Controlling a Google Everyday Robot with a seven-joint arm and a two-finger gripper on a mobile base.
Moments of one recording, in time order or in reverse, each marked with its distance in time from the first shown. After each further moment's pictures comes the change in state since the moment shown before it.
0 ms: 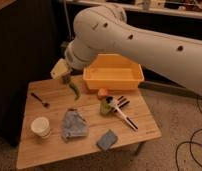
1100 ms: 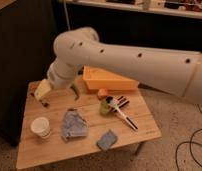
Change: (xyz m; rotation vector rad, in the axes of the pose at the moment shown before) arm 0.051 0.094 0.109 -0.205 0.185 -0.037
